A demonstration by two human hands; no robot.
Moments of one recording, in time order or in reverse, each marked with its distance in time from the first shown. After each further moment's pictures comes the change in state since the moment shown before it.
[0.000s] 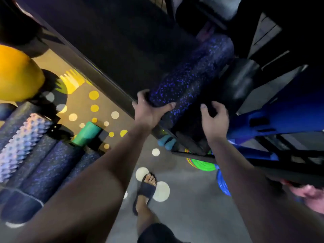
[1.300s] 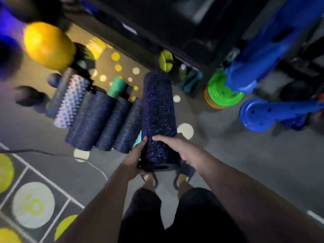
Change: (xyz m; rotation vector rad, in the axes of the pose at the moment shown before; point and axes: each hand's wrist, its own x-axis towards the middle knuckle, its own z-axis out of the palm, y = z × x) left_hand -0.403 -0.225 -0.139 -0.200 -0.220 -0.867; right_hand -0.396 0.160 -0.055 0.172 -0.945 0.686
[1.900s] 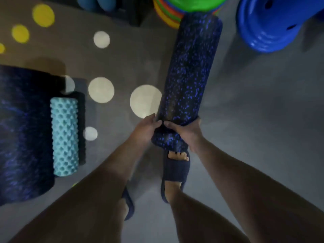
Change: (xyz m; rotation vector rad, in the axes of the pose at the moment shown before) left_hand 0.506 -0.111 0.210 0.545 -0.251 0.121; right_hand 0.487 0.325 -0.172 0.264 0.573 0.085
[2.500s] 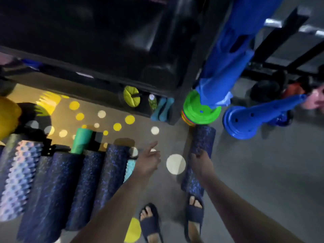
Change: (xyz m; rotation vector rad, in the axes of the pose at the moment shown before) left_hand -0.320 0.193 -0.133 0.030 0.221 0.377; right_hand -0.361 -0.268 -0.062 -0.106 0.151 -0.204
